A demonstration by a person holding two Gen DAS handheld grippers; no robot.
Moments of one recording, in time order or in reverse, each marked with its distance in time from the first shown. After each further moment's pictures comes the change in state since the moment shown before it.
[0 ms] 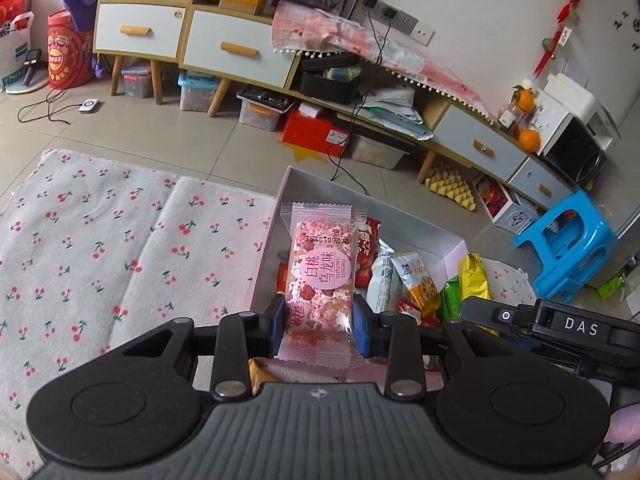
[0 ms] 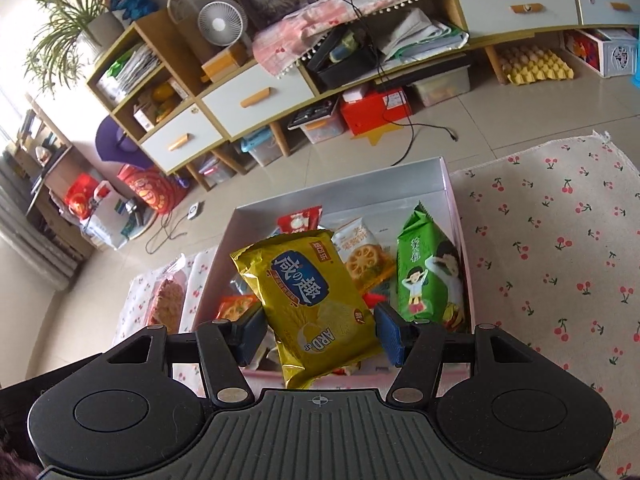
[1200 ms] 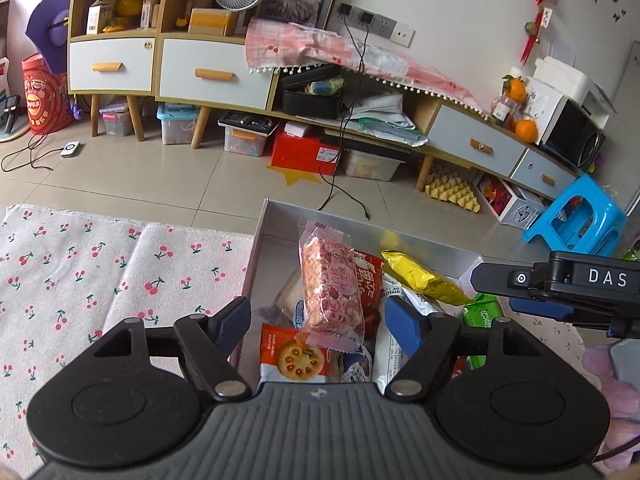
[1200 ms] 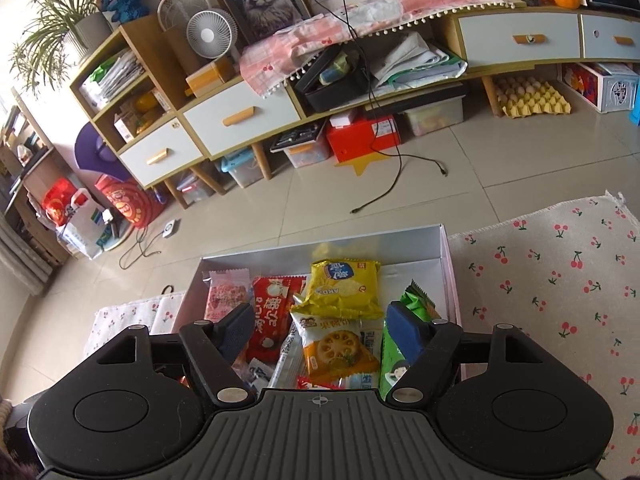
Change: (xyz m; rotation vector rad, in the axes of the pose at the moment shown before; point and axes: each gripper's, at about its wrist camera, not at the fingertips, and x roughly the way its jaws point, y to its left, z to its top) left arm 0.017 -0.011 0.010 0.105 -0.054 0.016; right arm 0.019 0.007 0.034 -0.070 -0.055 -0.063
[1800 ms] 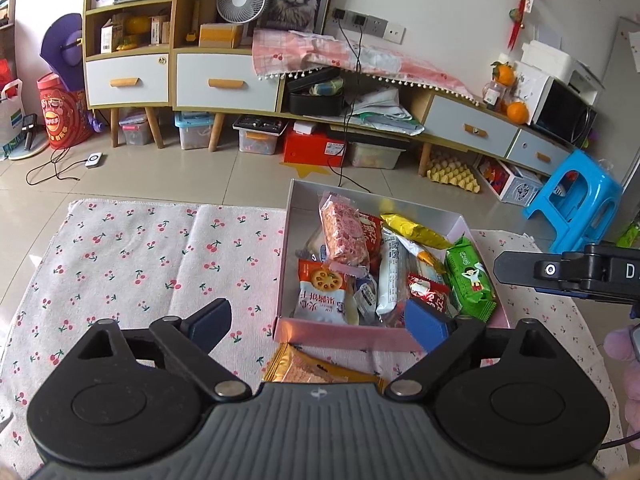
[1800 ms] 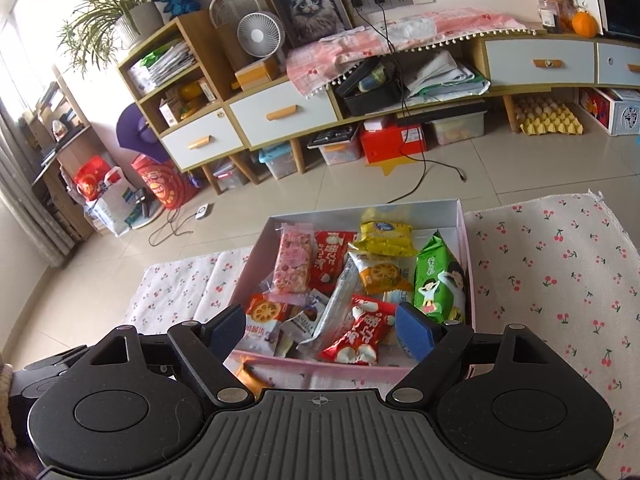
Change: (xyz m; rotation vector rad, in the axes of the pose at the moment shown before) left arm -0.062 -0.005 -0.022 0.069 0.014 0.048; right arm -0.080 0.038 -0.050 -0.080 -0.011 0.054
